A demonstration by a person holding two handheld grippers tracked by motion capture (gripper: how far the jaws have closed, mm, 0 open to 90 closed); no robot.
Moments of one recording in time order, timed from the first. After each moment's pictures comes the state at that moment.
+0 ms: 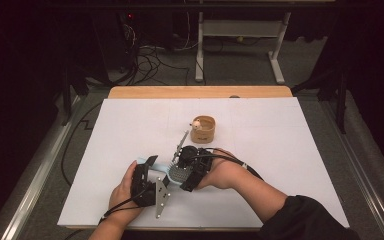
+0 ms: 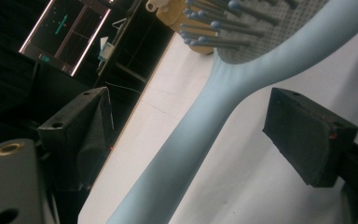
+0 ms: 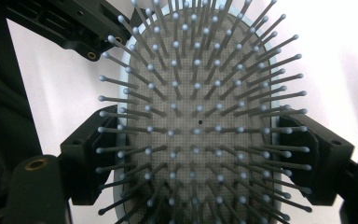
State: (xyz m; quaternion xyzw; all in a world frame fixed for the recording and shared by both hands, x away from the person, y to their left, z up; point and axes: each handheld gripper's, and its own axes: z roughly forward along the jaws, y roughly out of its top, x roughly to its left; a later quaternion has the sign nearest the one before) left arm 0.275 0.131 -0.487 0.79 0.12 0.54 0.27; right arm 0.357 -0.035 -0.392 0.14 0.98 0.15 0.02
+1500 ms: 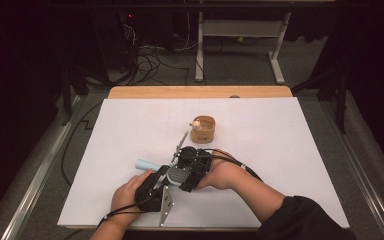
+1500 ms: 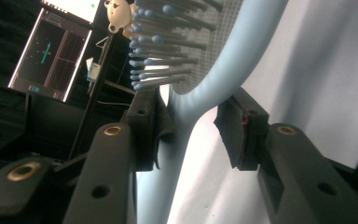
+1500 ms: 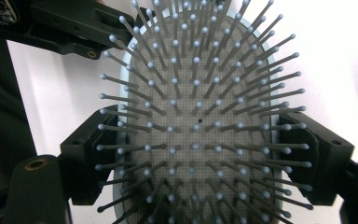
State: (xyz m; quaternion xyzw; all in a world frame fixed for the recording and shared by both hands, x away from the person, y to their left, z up) left arm 0.267 0.123 -0.496 0.81 0.04 0.54 0.24; right arm 0.358 -0.033 -0.399 0.14 0.98 0.16 0.02
